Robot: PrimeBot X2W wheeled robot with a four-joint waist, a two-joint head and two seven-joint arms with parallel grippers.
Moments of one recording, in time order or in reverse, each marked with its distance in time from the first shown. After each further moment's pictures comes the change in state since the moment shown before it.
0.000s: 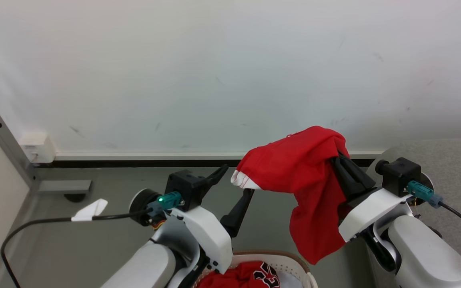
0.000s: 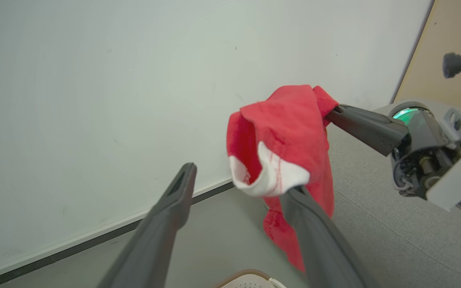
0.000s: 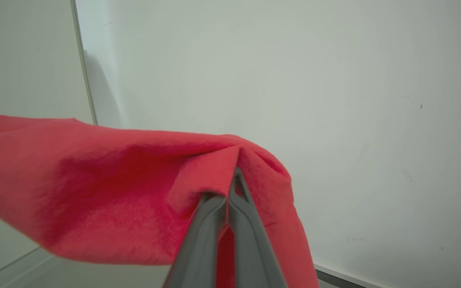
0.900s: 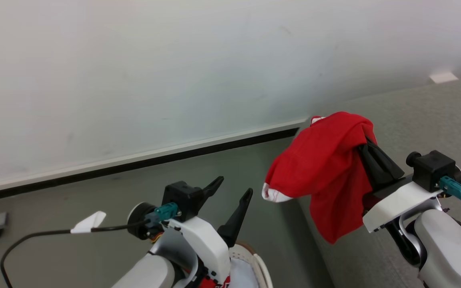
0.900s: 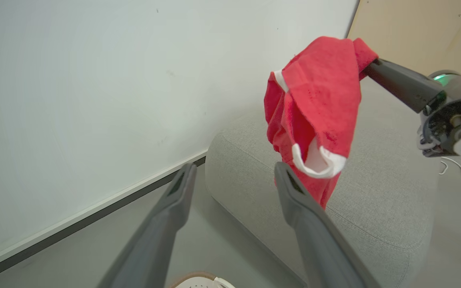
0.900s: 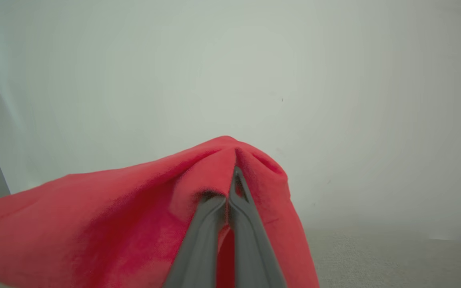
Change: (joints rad) left arm 0.043 0.011 -0.012 -0.005 -0.024 0.015 -0.021; right arm 0.025 -0.069 -0.087 -0.091 -0.042 0.000 -0.001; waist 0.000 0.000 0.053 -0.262
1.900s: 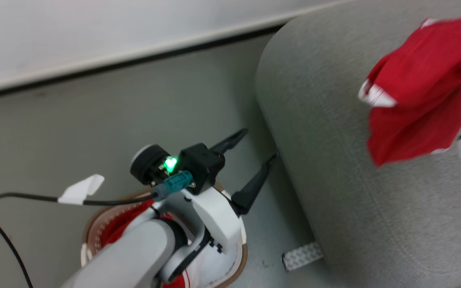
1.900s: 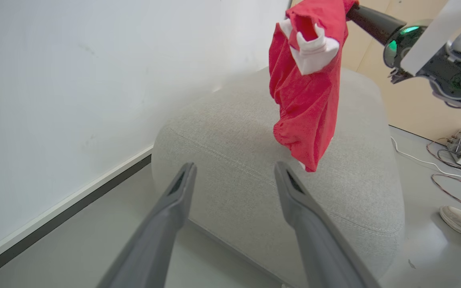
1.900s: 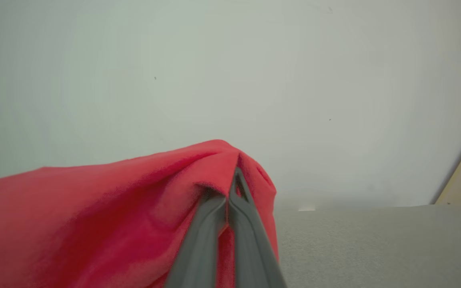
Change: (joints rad) left arm -0.186 0.060 -0.053 -0.158 0.074 -0.068 0.078; right arm -0.082 -0.059 -0.421 -0.089 -0.122 0.000 0.016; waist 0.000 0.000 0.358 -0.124
